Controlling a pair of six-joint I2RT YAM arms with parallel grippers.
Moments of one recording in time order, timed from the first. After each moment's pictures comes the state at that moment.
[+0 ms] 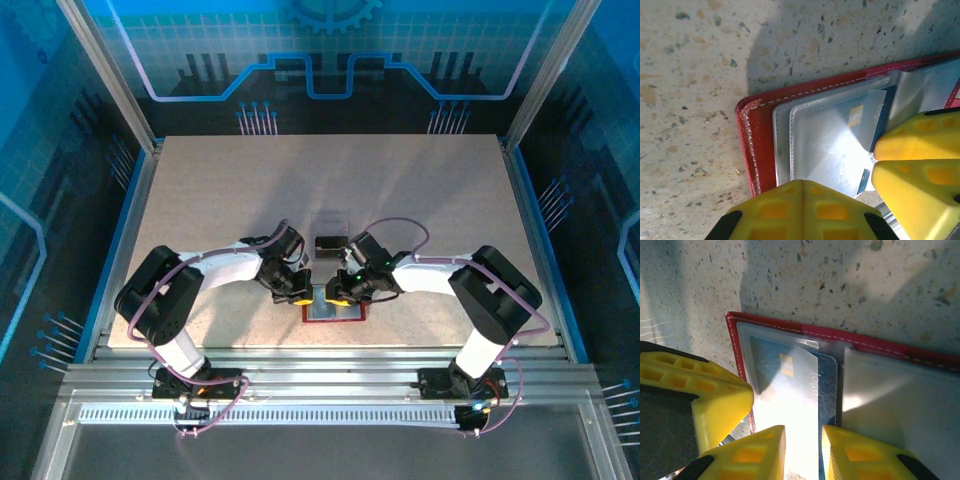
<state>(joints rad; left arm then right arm) -0.57 1.67 0.86 -0.50 0.51 -0.73 0.70 1.69 0.78 -0.14 -0.53 0.88</state>
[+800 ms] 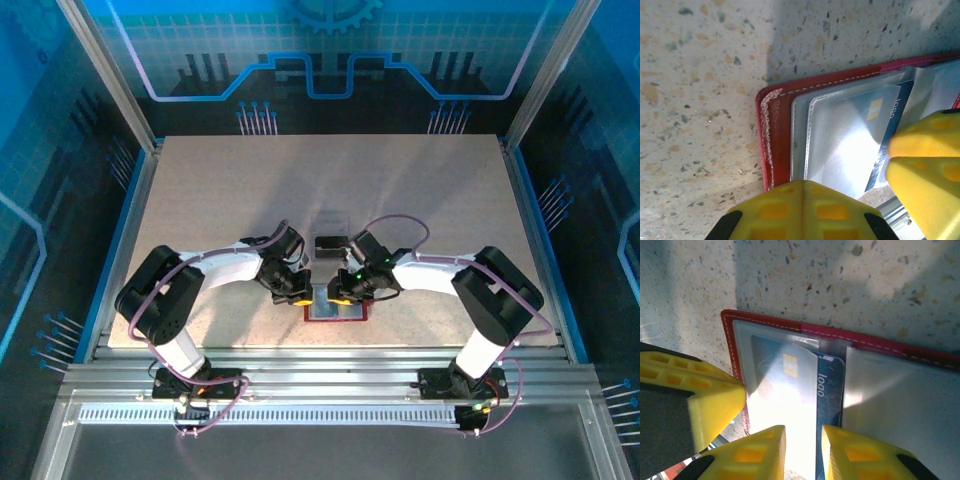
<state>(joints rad) -0.57 1.67 0.86 -0.51 0.51 -0.73 0.70 1.66 0.81 -0.23 -0.49 0.84</state>
